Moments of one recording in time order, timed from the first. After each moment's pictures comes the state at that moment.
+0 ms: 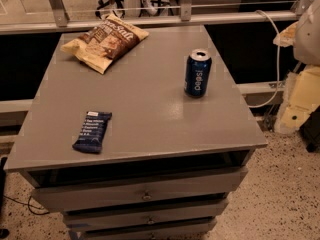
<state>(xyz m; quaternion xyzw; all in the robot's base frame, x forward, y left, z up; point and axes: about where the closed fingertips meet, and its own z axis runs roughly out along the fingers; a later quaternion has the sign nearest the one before) 0.438 -0.216 0.977 -0.60 0.78 -0.04 0.16</state>
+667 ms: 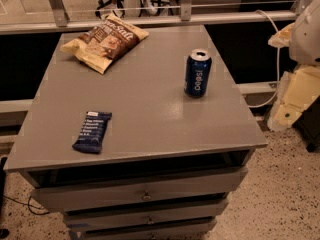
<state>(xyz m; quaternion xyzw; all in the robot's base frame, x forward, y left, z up) 0.447 -0.211 0.972 -0.60 0.78 -0.01 0.18</state>
